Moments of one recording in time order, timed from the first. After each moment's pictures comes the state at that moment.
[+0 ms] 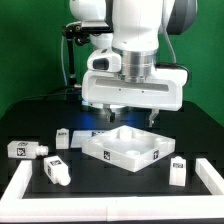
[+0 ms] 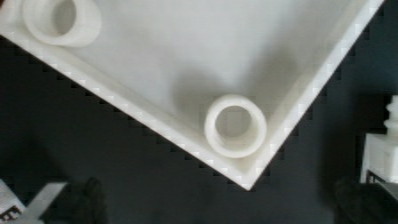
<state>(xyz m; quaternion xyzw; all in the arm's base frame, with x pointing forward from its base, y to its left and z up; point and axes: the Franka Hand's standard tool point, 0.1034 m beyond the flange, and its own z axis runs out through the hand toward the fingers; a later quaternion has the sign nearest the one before) 0.487 0.001 0.096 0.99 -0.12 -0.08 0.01</state>
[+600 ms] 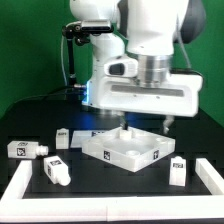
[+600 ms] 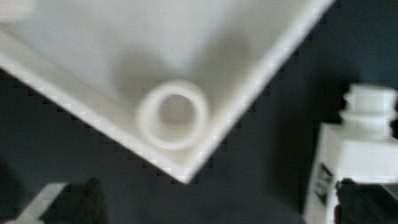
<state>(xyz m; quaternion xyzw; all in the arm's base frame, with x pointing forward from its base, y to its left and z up) 0.518 0.060 0.078 0.99 -0.13 -0.02 0.01</state>
